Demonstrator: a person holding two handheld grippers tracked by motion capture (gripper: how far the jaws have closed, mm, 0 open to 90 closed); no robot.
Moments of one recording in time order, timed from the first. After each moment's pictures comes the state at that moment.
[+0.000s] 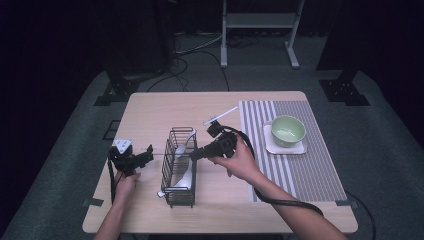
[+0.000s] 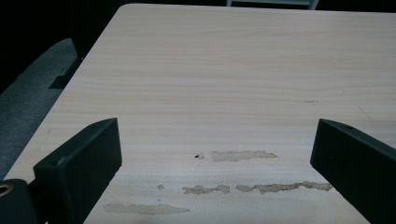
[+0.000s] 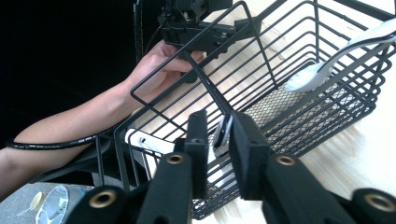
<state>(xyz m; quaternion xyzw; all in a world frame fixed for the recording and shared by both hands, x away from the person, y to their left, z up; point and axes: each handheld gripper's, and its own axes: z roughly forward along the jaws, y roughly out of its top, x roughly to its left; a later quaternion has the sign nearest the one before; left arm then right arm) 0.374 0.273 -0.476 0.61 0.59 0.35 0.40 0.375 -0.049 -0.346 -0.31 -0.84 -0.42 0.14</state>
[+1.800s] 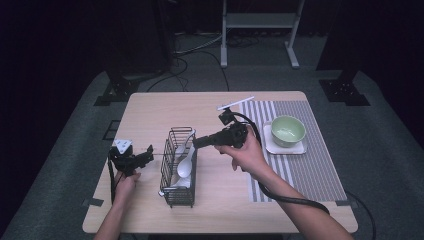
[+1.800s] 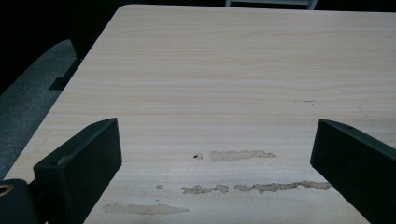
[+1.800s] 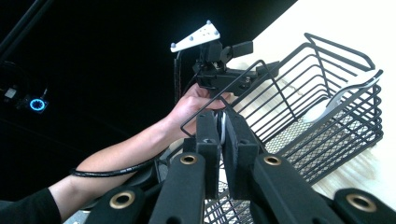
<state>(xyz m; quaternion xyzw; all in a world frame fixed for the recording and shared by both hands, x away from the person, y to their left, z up) 0.374 0.272 -0.476 0.62 0.58 0.35 0.40 0.375 -0.075 -0.310 -0.32 -0.79 -0.49 0.18</state>
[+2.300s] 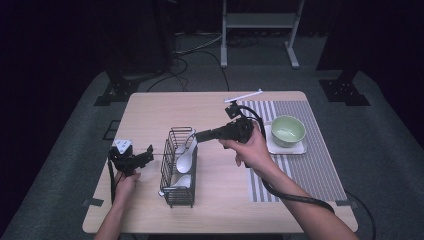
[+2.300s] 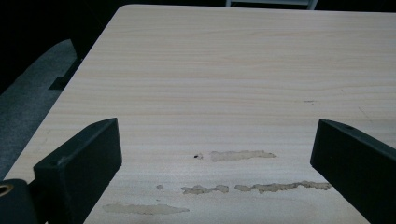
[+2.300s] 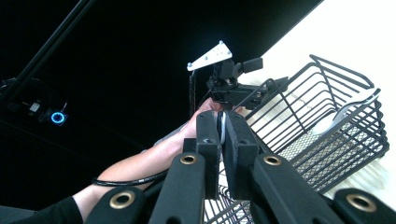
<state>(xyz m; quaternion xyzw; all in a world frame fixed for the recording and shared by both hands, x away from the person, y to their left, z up) 0.374 0.272 -0.476 0.62 0.58 0.35 0.40 0.374 -0.088 -0.291 -0.32 -0.77 -0.52 0.19</state>
